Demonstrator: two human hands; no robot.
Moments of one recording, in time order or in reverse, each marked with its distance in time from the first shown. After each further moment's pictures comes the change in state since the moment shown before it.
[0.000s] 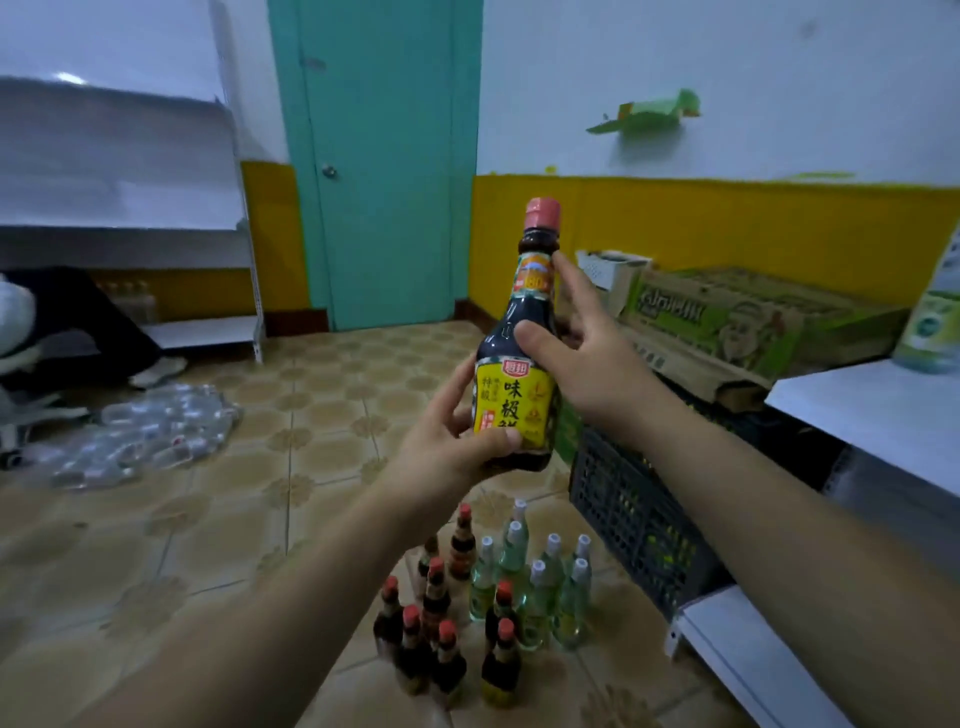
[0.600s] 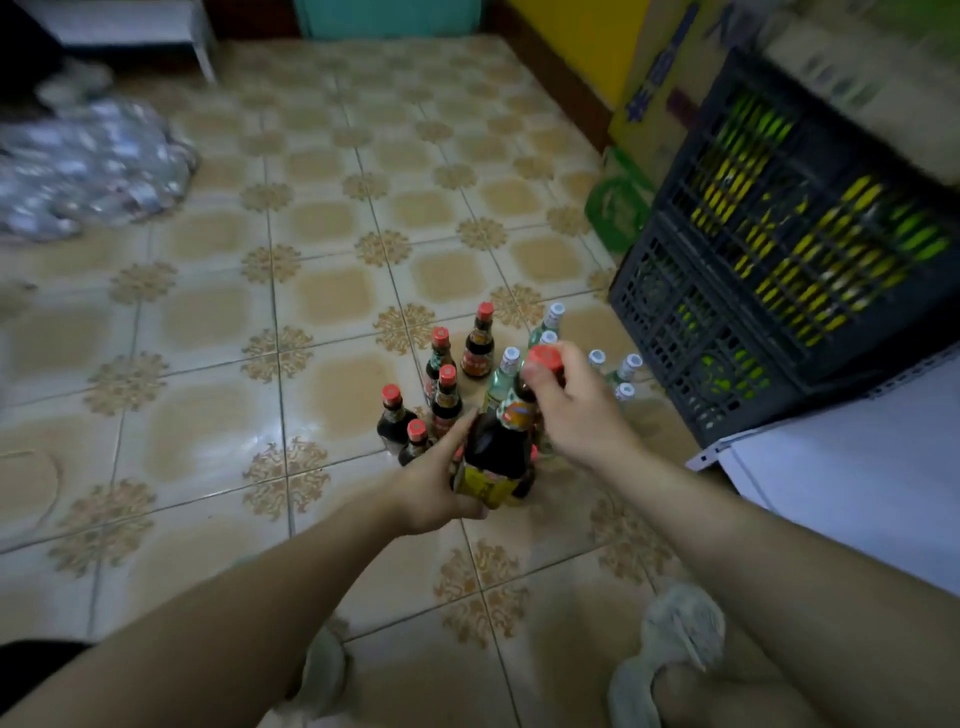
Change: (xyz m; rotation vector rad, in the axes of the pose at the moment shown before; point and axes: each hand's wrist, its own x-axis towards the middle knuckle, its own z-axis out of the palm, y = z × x) left_hand 0.011 -0.294 -0.154 0.721 -0.191 -0.710; right_hand -0.036 0.295 0.095 -0.298 -0.170 0.544
